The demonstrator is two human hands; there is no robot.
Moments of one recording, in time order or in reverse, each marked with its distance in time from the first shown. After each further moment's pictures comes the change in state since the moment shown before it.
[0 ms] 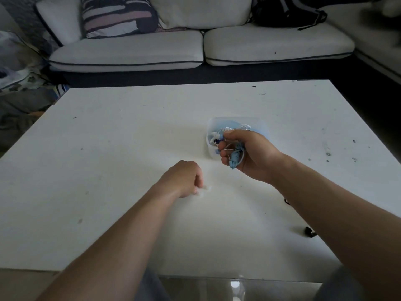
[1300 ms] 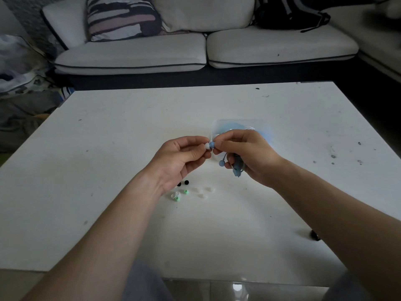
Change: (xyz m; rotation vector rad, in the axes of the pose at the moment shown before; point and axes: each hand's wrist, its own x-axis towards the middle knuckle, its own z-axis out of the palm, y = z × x) left_hand -0.036 0.015 -0.051 -1.514 0.113 0.038; right_hand -0.003 0.005 0.008 -0.427 0.001 -0.239
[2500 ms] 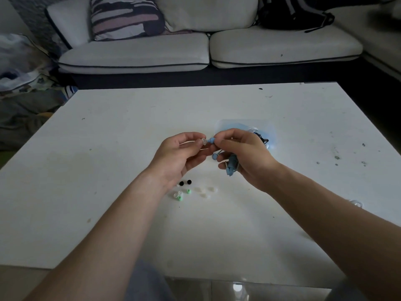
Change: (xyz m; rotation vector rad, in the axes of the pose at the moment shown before) left_hand 0.000 0.000 -0.002 0.049 0.071 0.057; right_hand 0.001 0.005 0.017 0.116 0.057 0.002
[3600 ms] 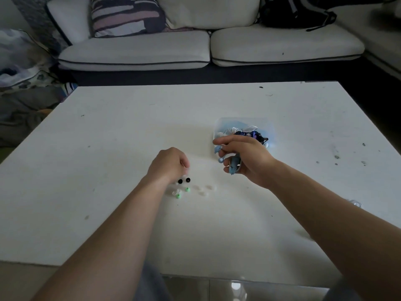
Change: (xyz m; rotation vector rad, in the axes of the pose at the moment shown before) left_hand 0.046 -0.045 -0.043 1.240 0.176 -0.056; right_hand 0.014 0.013 -0.019 -0.041 0.009 0.179
